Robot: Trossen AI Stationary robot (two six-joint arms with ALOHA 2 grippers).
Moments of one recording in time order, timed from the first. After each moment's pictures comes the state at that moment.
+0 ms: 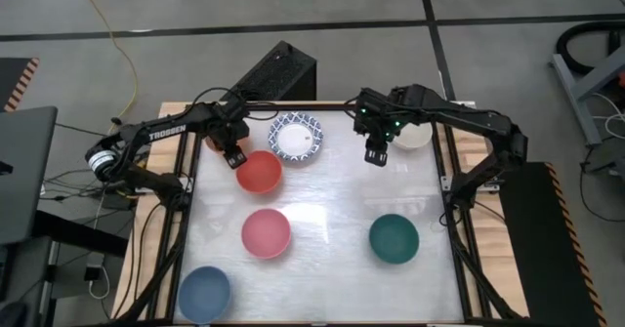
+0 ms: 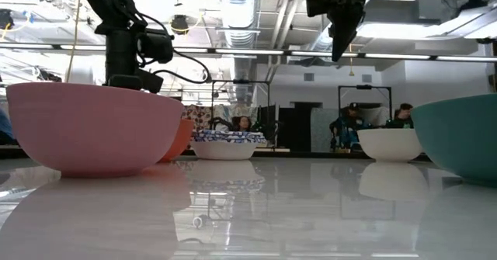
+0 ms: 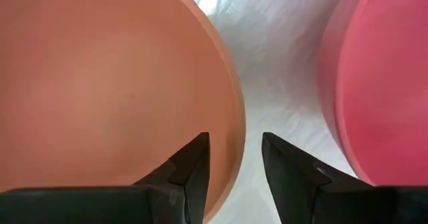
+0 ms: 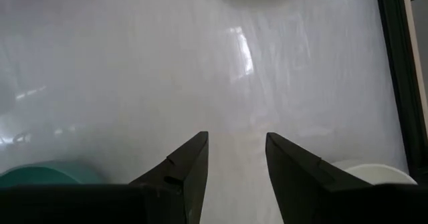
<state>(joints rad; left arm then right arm) 0.75 1.37 0.88 -0.87 0.00 0.15 -0.35 1.50 1.58 -1.29 -0.02 -0.09</state>
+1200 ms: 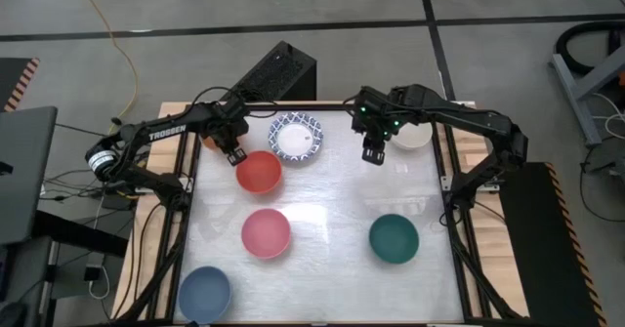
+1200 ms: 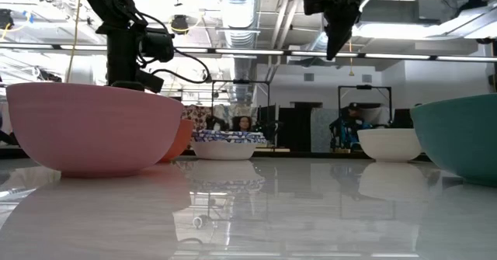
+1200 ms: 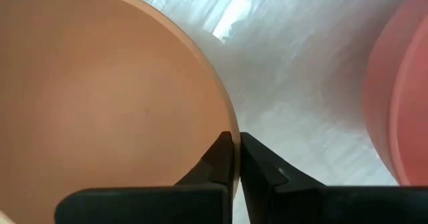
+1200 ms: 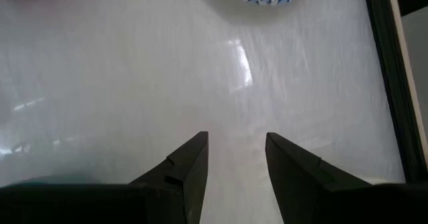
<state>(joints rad) 0.75 1.37 0.88 -0.84 -0.11 0.15 -0.35 1.50 1.58 -1.24 -0.02 -0.09</state>
